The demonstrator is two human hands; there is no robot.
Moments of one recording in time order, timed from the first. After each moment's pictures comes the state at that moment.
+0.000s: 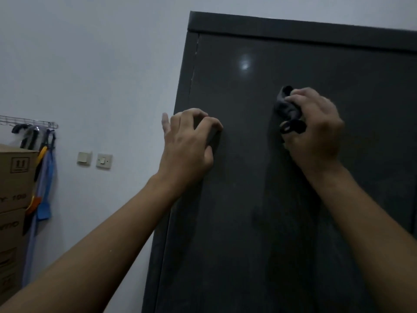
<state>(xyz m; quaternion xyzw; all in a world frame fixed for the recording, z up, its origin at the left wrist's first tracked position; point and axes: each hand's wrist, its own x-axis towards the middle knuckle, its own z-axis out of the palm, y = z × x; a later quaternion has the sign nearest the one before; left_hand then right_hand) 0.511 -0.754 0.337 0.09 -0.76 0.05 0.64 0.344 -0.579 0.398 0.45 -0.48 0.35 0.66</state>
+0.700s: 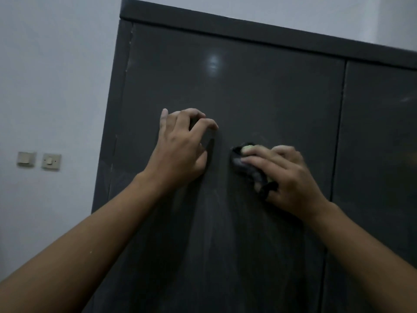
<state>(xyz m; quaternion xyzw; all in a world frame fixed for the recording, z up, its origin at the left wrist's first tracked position) 0.455 -0.684 0.346 0.01 -0.80 0.08 0.60 0.284 -0.485 0.328 0.59 -0.51 0.14 0.61</state>
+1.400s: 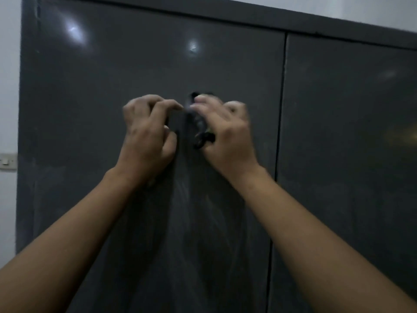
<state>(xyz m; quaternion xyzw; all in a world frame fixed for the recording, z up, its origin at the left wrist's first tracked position) 0.402 -0.635 0.346 0.00 -0.74 0.04 0.67 0.287 -0.497 0.357 0.50 -0.54 0.31 0.61</state>
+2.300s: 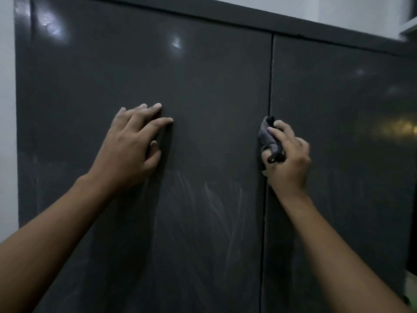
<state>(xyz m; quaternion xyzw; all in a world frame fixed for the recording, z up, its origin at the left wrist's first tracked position) 0.438 -0.663 0.324 -0.01 -0.82 0.13 0.55 0.233 -0.407 0.291 0.31 -0.57 0.43 0.63</state>
